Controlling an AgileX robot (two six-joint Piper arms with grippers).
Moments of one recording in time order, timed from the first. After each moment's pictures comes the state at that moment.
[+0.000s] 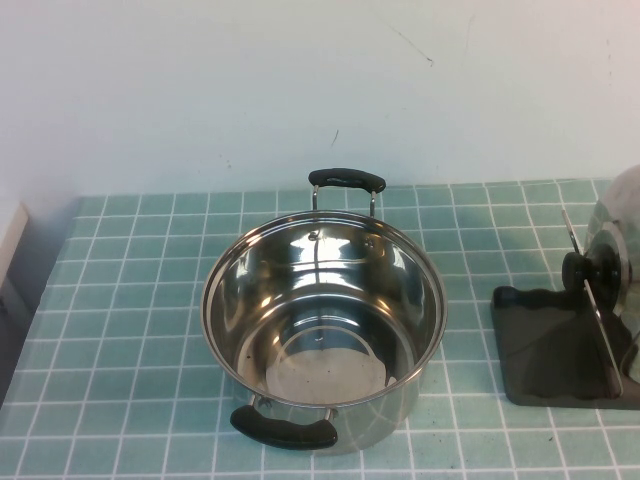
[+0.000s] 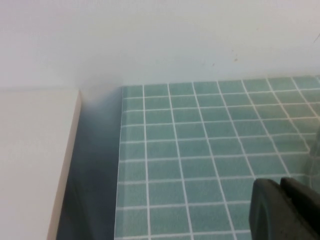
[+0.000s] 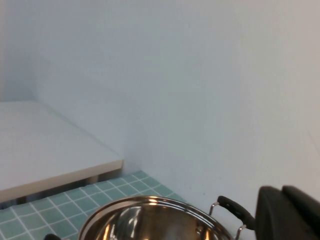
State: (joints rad) right arm 0.41 0.55 -0.46 1.67 0.42 -1.85; left arm -0.59 0.29 -0.30 0.97 0.63 -1.09
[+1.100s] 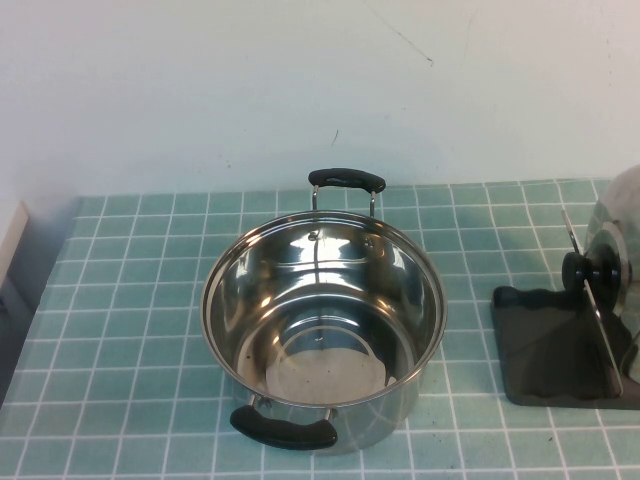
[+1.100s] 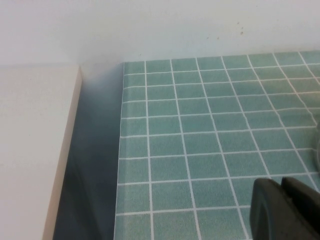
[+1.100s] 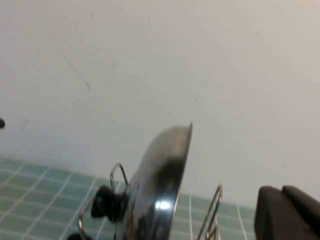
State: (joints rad) right arm 0.15 0.22 -0.11 0.65 -0.10 -0.84; left arm -0.59 0.25 -0.23 0.95 0.64 -1.09
